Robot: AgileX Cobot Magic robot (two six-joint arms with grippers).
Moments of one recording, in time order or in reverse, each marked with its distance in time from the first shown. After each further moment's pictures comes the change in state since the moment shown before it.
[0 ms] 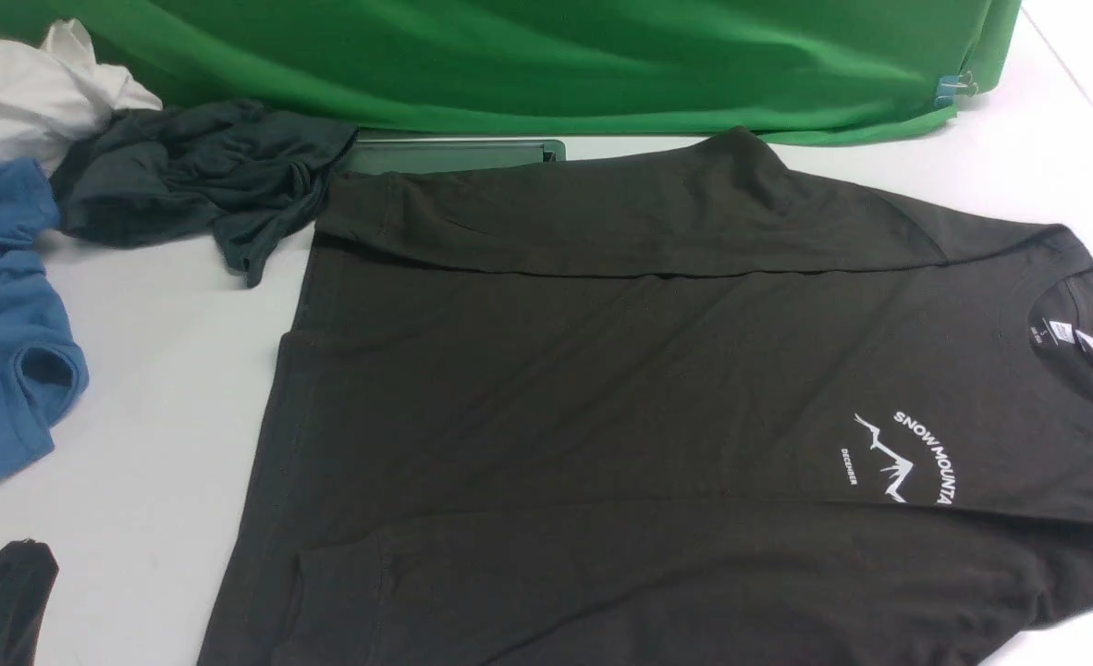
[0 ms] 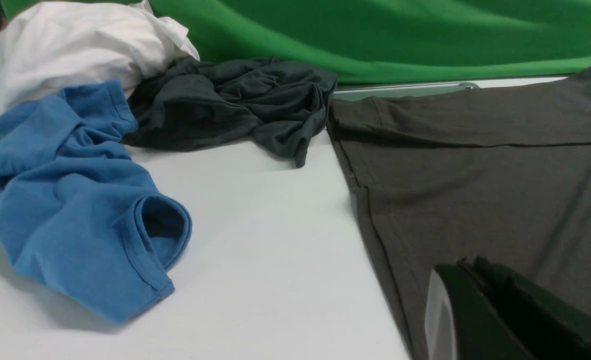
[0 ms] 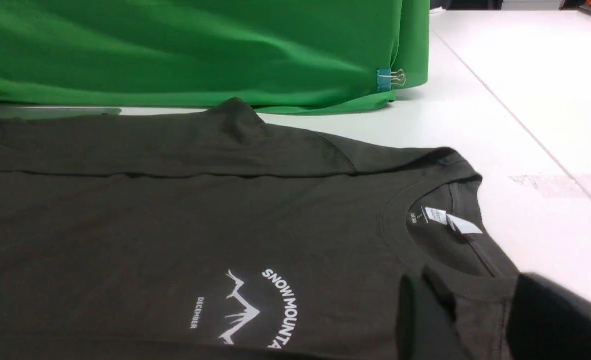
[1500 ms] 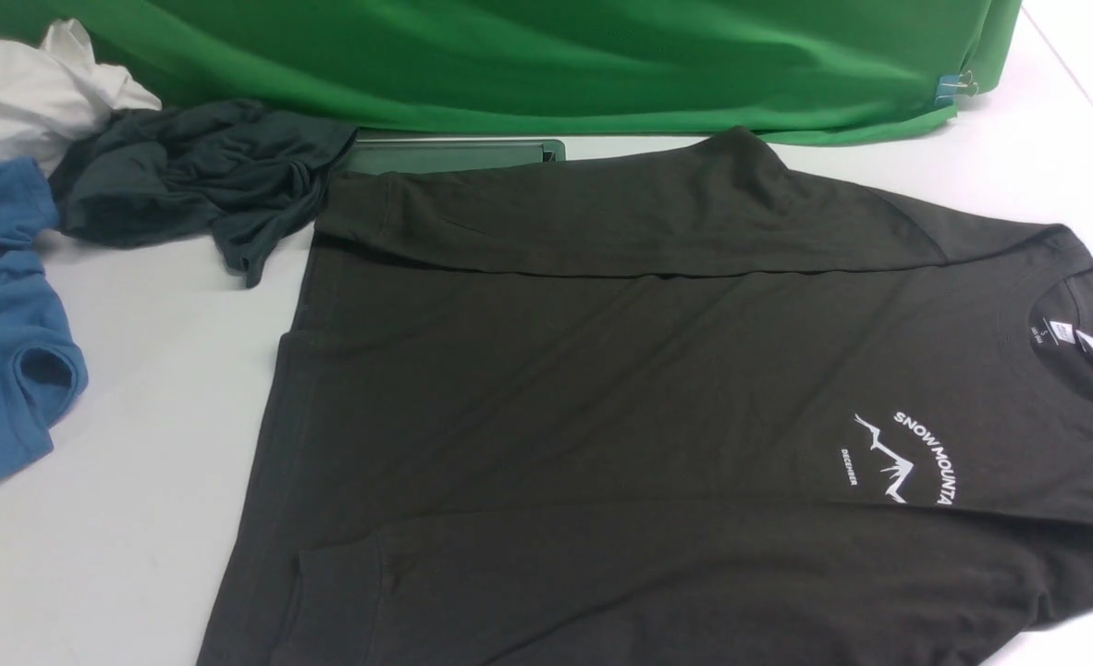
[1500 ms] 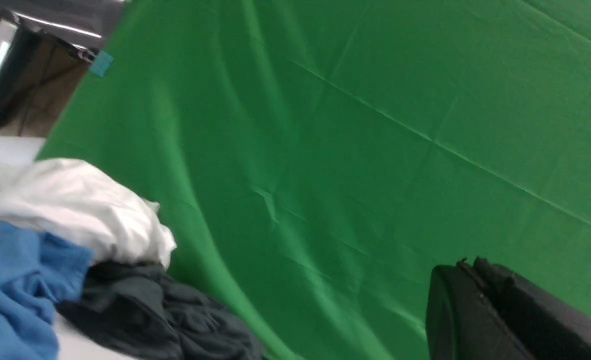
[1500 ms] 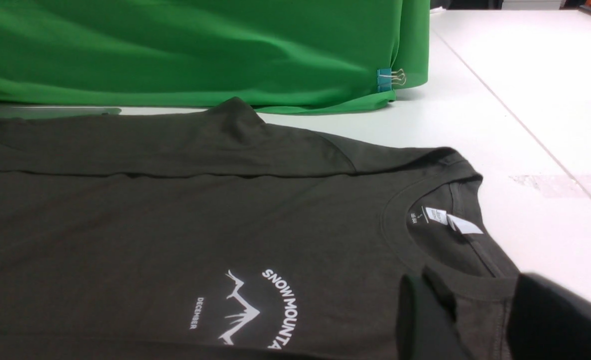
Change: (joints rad) right arm 0.000 0.000 0.000 0.000 0.000 0.000; left arm 0.000 -0.001 -0.032 -0.045 -0.456 -0.525
